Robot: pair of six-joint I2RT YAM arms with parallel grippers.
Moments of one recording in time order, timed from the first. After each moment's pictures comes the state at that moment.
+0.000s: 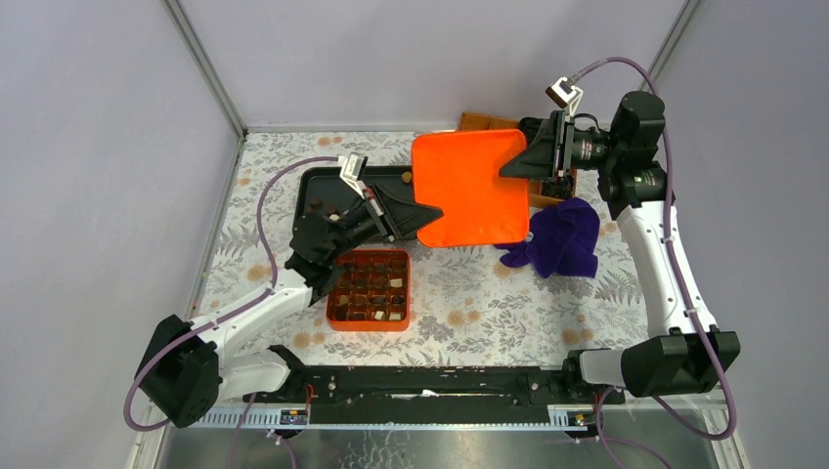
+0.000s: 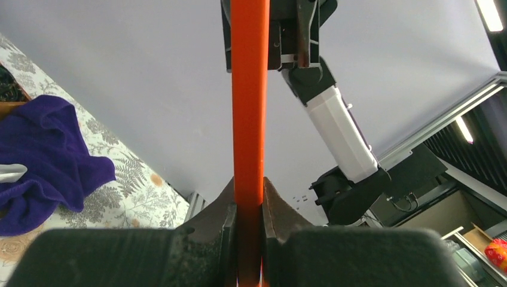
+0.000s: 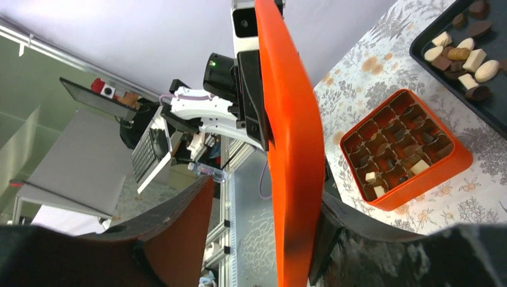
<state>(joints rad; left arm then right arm) -0.63 1.15 0.68 0.93 0.47 -1.17 0.07 1.31 1.40 -0.12 -1.41 0.90</state>
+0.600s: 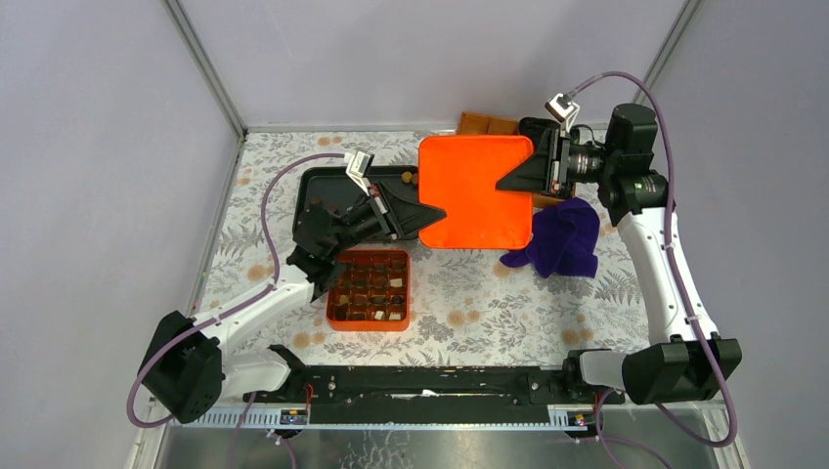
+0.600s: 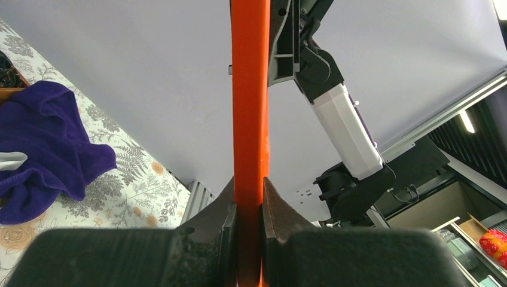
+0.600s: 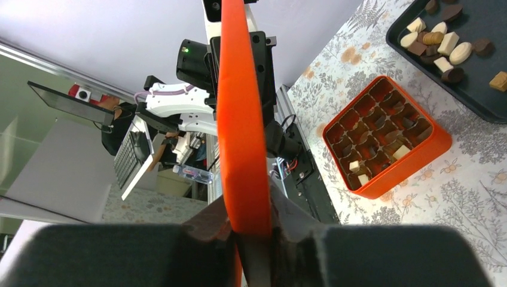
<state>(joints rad) -0.62 1.20 0.72 0.88 0.54 -1.17 0.07 1.29 1.39 -0.41 -1.35 0.63</state>
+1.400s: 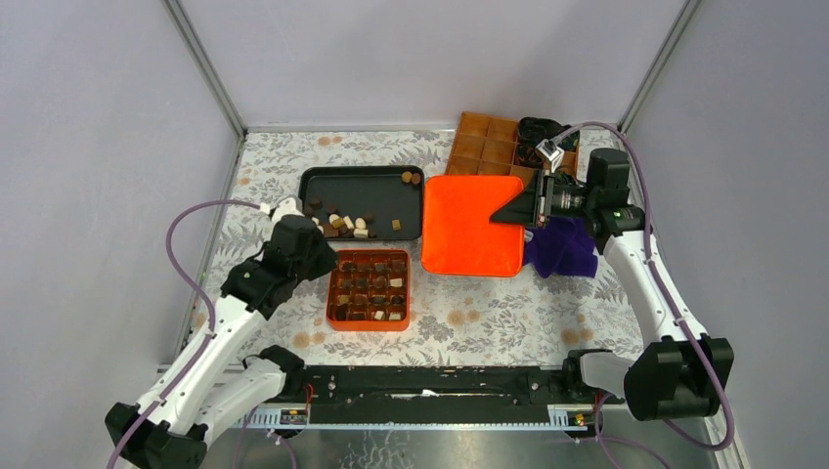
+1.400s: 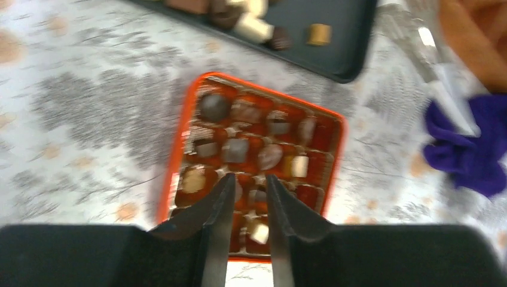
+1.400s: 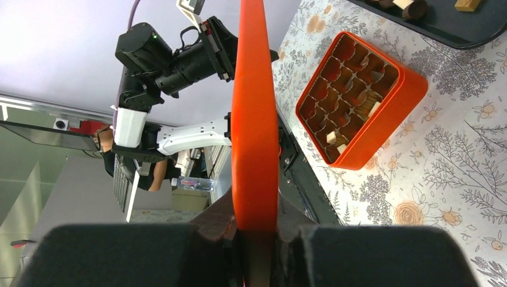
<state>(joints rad) -0.45 0.84 0.82 -0.67 -0.18 -0.76 0.06 1.20 1.03 -0.30 -1.26 0.64</state>
